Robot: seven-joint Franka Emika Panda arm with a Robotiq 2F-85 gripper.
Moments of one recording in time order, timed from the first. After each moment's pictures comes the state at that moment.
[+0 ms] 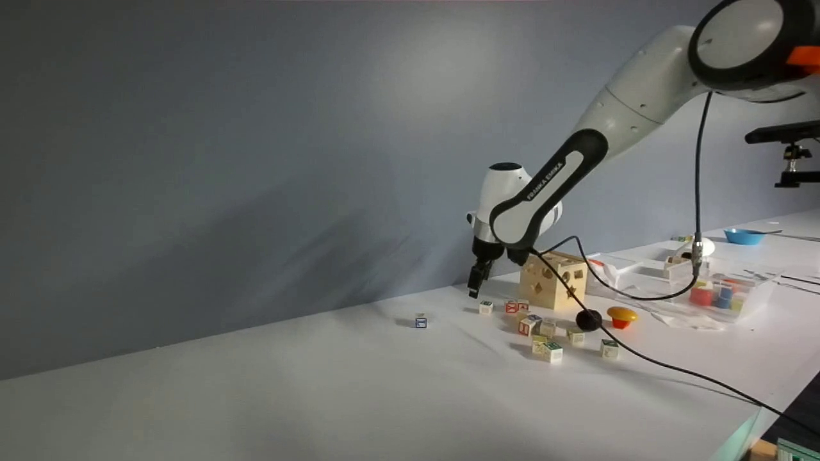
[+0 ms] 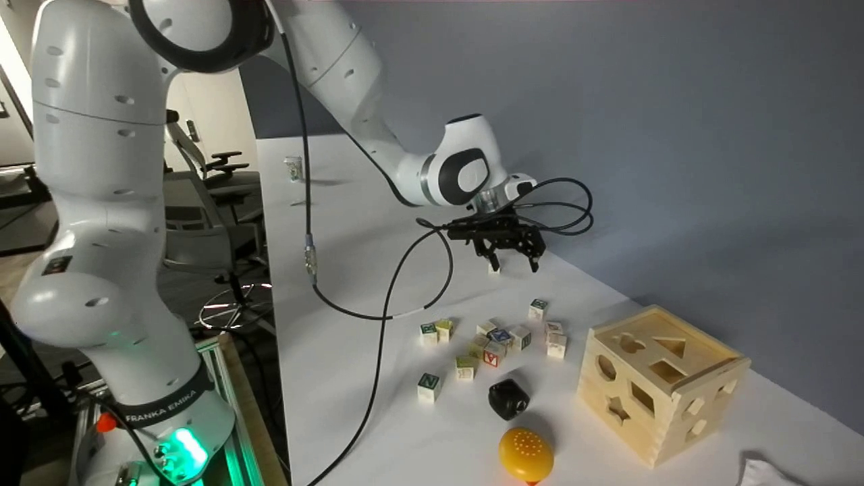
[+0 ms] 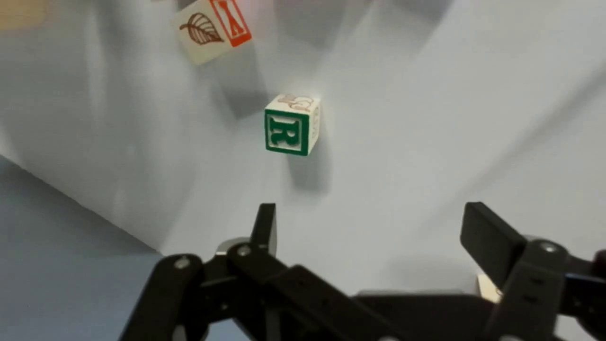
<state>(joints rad) -0.21 0.31 0.01 -2.07 -0.35 2.71 -0.24</state>
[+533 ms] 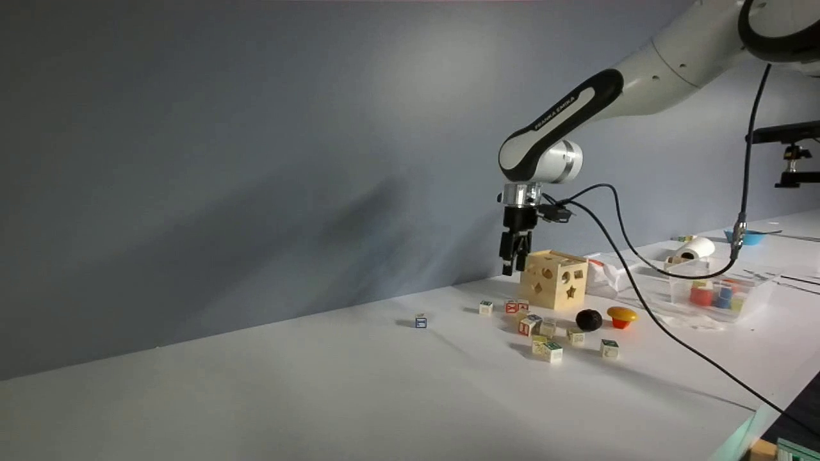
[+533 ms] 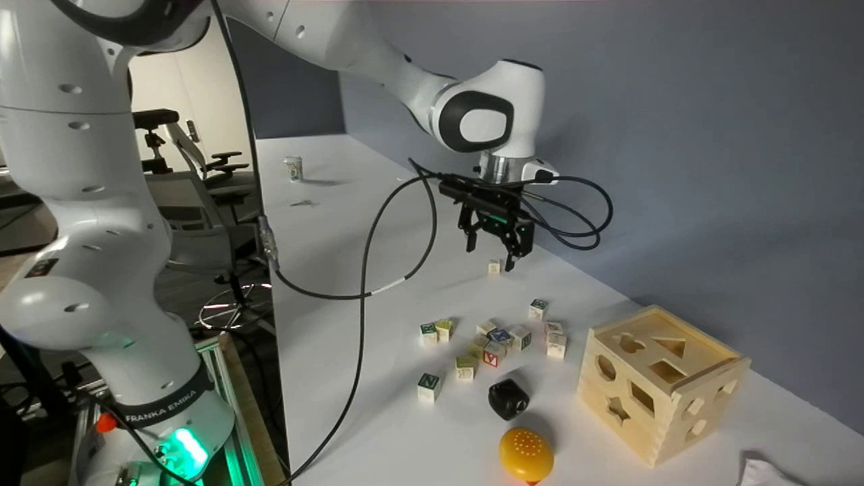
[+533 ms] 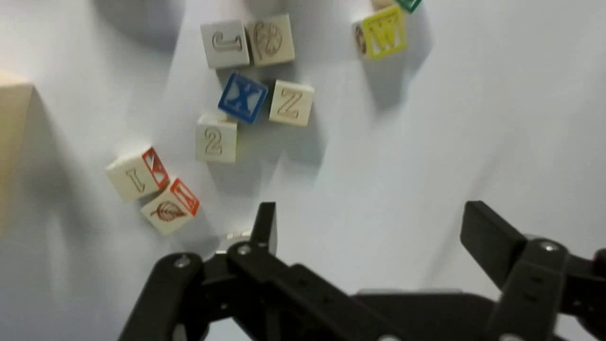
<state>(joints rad) -0.32 0.16 0.02 -1.98 0.07 2.10 -0.50</state>
